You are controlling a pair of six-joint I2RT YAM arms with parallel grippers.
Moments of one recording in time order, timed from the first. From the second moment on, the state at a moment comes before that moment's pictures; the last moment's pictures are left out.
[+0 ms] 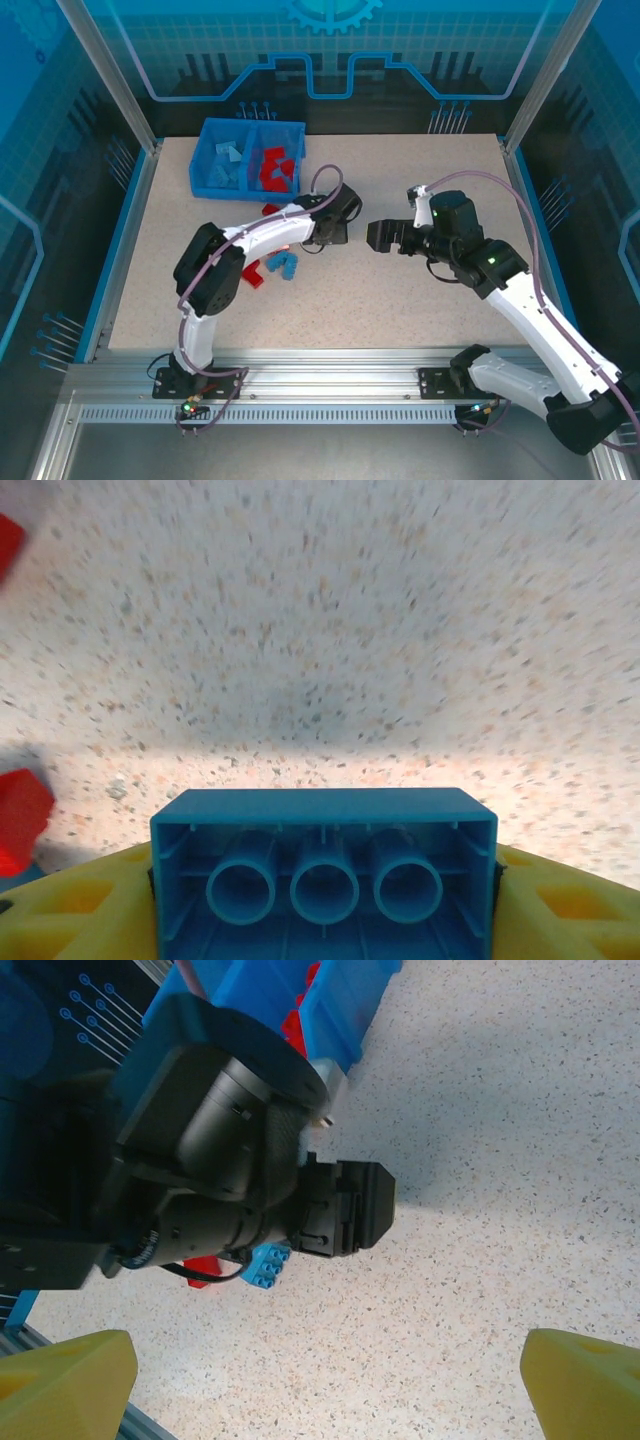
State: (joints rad) left arm -0.71 2.00 1.57 -0.75 -0.29 -0.79; right arm 0.50 0.98 1.05 -0.67 -0.16 0.49
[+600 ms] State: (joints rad) left arm -0.16 1.99 2.01 -0.76 -0.37 -0.60; right arm 0.50 0.94 1.04 -0.67 -0.15 0.49
